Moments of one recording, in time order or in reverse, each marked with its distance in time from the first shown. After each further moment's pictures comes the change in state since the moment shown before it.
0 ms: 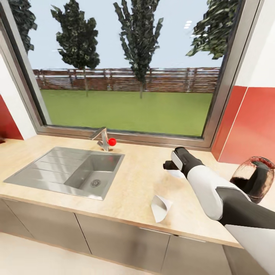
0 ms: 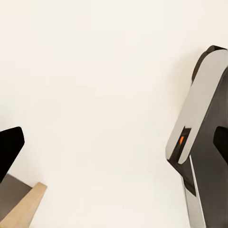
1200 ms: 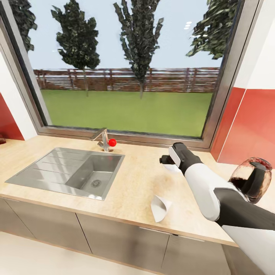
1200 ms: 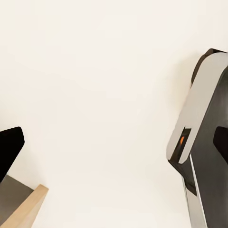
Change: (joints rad) left arm 0.000 0.000 0.001 -0.001 -0.002 -0.021 -0.001; right arm 0.000 0.030 -0.003 -0.093 -0.005 0.016 0.034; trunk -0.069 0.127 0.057
